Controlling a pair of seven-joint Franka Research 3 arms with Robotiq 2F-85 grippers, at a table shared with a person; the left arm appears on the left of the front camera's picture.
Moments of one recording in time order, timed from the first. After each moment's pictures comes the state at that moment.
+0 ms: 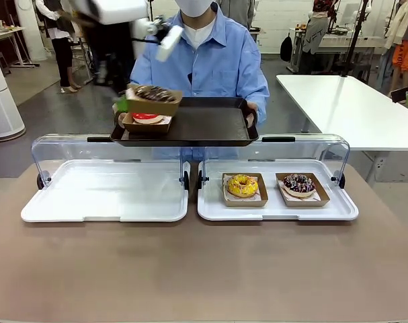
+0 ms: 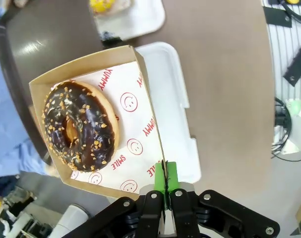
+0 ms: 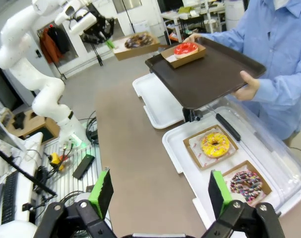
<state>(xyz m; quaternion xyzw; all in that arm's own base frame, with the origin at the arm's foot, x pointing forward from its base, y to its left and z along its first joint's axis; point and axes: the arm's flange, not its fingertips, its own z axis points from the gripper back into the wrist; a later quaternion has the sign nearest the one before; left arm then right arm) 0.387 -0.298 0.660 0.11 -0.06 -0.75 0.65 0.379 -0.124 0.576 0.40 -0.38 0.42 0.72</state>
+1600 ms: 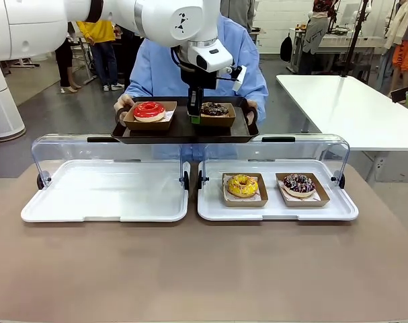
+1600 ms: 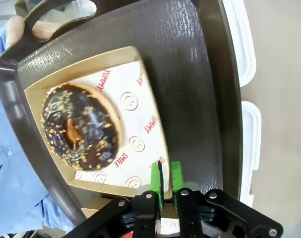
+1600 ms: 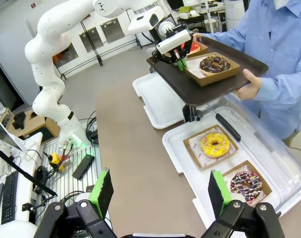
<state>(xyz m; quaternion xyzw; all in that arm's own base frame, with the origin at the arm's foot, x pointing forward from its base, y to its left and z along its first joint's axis) 0.554 -0.421 0.558 0.10 -0.07 -0.75 0.66 0.379 -0.124 0.576 0.40 -0.38 0.42 0.72</state>
